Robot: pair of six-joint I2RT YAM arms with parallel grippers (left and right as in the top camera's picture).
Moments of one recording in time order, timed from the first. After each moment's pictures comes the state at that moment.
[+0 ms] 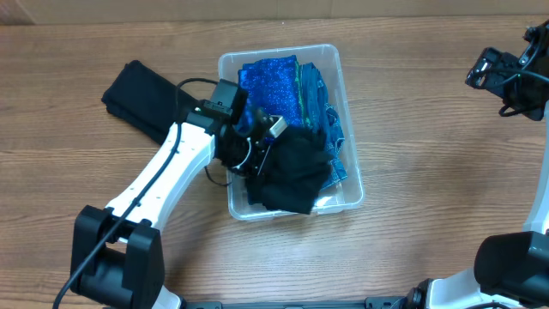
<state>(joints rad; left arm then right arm) -0.36 1.73 1.29 -1.00 0.70 0.02 -0.33 1.72 1.86 -1.21 -0.10 0.20</state>
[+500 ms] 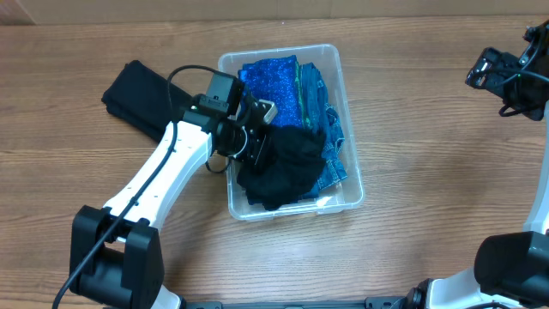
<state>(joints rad) -0.34 1.73 1.31 -0.85 0.48 0.02 -0.33 1.72 1.86 -1.21 -0.10 0.20</state>
